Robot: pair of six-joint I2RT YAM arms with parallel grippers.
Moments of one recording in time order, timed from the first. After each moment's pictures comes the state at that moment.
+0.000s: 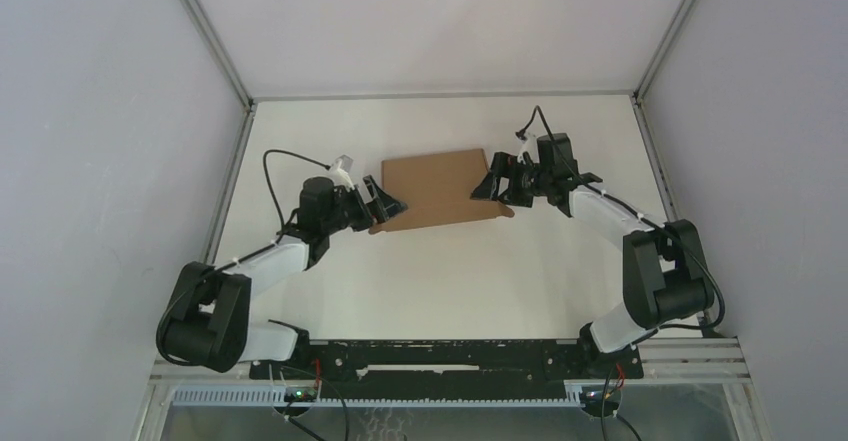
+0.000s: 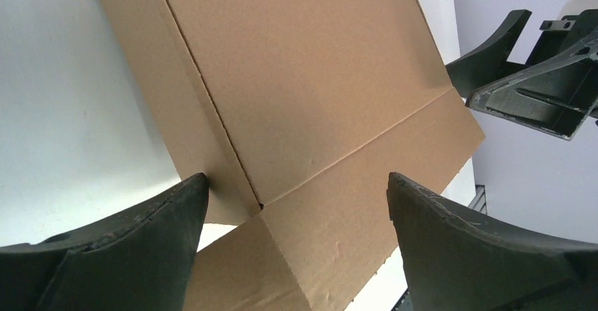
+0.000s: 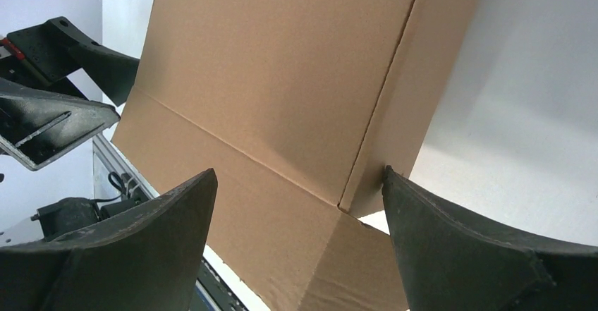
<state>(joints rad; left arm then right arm) -0.30 1.34 0.52 0.36 0.43 -0.71 0.26 1.55 0.94 -0.15 -0.58 0.47</state>
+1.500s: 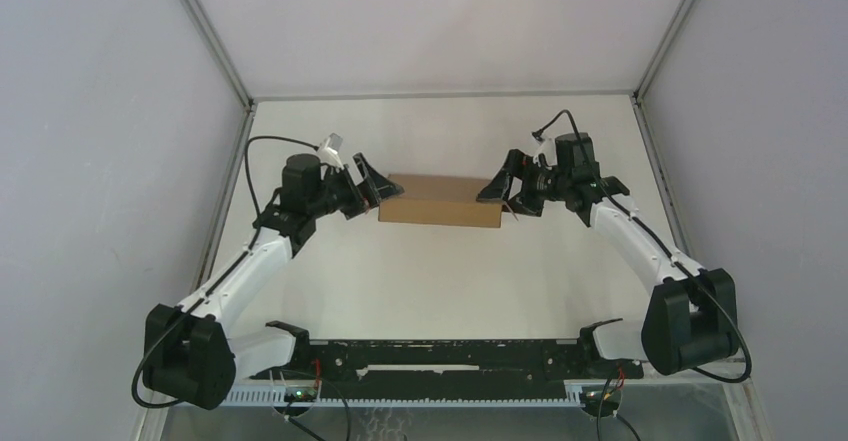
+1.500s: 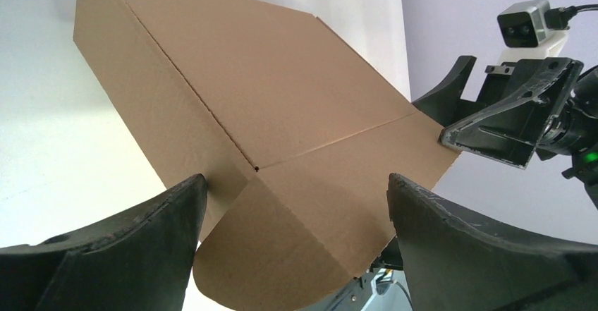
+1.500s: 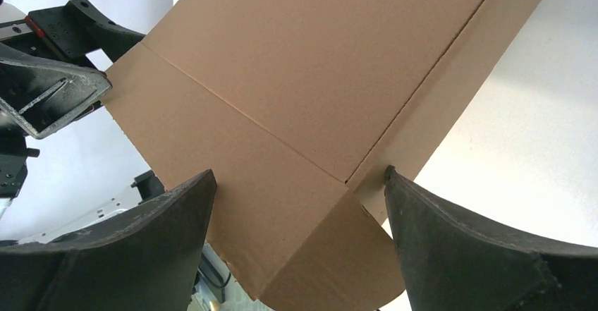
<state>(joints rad) -0.30 1.15 0.75 -0.07 0.48 -0.77 0.25 1.32 0.94 -0.37 -0.67 0.61</state>
